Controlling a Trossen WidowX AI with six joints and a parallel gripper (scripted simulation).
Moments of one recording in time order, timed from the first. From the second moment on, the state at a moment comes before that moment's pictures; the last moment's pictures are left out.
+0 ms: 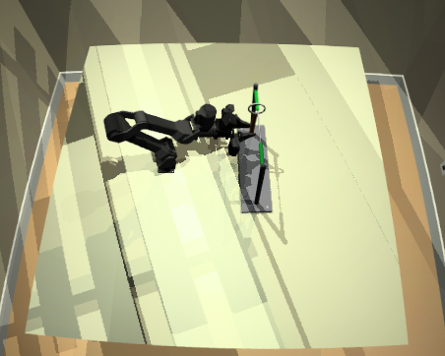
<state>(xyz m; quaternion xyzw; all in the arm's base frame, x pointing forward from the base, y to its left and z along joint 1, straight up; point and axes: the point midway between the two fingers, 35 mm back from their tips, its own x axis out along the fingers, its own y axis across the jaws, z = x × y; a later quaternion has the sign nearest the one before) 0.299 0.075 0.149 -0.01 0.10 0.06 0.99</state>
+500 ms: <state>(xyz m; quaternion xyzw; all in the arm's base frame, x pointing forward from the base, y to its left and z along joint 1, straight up) 0.273 0.071 0.153 0.00 0.10 0.06 0.99</state>
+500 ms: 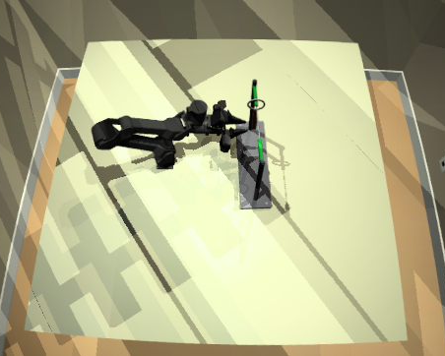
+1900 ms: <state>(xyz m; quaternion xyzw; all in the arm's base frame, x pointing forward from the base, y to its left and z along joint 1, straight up) 0.263 0.070 0.152 -0.01 0.10 0.06 0.99</state>
